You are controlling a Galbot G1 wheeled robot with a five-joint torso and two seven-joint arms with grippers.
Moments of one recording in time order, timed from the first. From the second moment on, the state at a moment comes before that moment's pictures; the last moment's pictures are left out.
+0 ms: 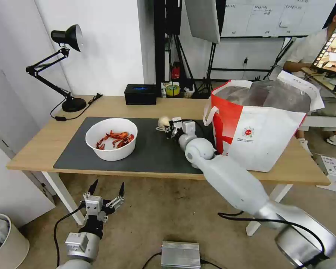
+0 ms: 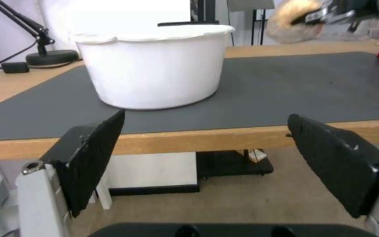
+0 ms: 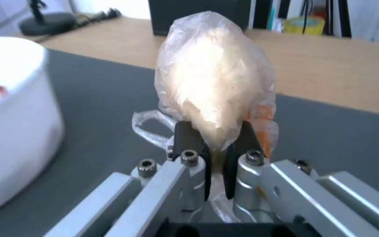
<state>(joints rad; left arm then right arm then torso) 1.71 -1.25 -0.49 -2.10 -0.18 -0.14 -0.11 -0.41 1.20 -0.29 1.48 0.82 -0.36 0.29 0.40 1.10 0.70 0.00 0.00</state>
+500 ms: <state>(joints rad) 1.73 -1.25 -0.49 -2.12 -0.15 -0.15 -0.11 -0.67 0.97 -0.06 1.97 0.77 -0.40 0.35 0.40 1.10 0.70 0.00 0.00</state>
